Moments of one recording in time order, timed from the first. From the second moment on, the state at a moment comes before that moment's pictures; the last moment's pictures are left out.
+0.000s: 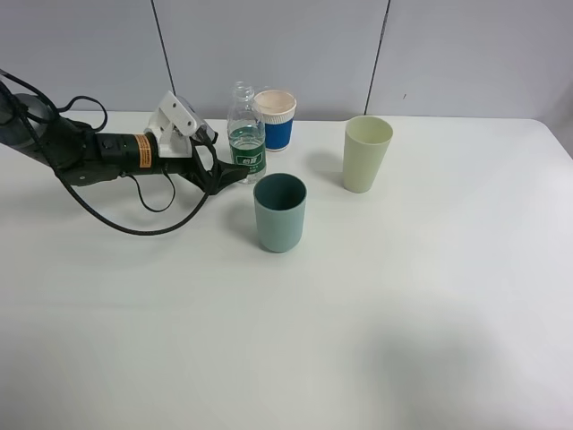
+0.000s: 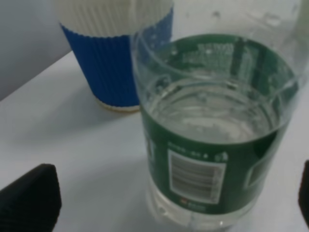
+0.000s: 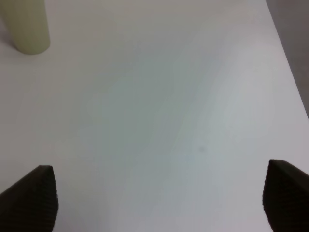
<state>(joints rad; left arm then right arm) -0.13 2.25 -1.11 1.06 -0.93 -0.43 -0.07 0.00 -0.51 0.02 1.07 -0.17</state>
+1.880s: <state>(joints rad) -0.21 2.31 -1.23 0.99 -0.88 -0.45 -0.07 0.00 -0.51 0.02 1.07 -0.17</state>
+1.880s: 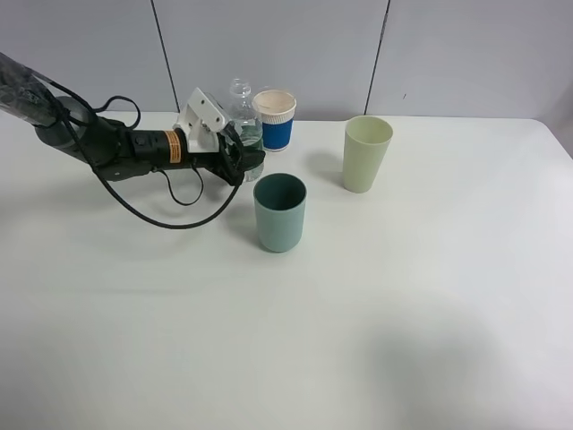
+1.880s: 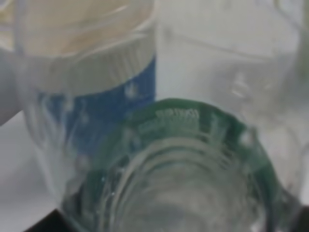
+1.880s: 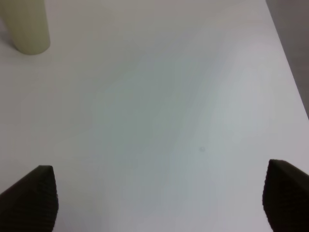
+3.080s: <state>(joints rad) -0.40 1.78 -0.75 -0.12 -0.55 0.47 -0.07 0.00 -0.51 0.02 1.07 -0.17</state>
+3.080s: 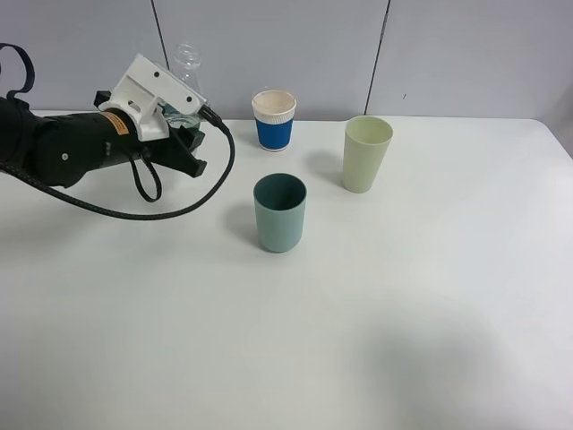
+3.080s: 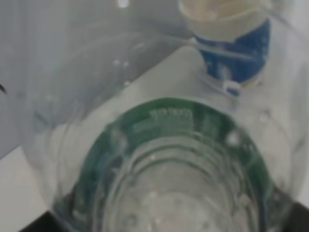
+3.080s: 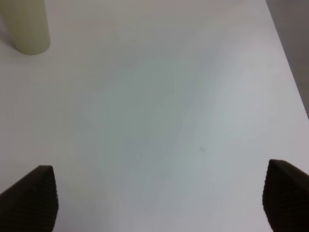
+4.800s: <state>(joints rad) -0.70 1.77 -0.67 -0.93 -0.82 1.83 -0.07 0.00 -0.51 0.02 1.07 -0.17</state>
